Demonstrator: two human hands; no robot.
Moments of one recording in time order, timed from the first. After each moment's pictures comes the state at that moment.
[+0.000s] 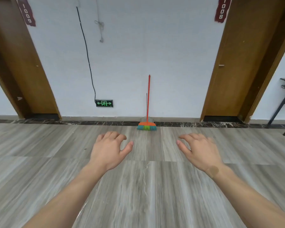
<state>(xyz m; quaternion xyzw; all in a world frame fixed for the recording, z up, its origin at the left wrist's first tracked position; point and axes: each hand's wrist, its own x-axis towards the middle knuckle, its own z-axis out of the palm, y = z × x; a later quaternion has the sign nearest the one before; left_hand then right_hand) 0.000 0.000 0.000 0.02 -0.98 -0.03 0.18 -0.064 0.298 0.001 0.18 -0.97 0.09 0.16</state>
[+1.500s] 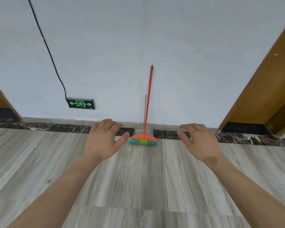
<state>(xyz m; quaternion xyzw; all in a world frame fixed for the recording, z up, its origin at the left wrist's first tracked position) -0.822 -0.209 -0.067 0.01 -0.98 -0.06 0.19 -0.898 0.107 -0.059 0.18 -0.97 0.11 0.11</state>
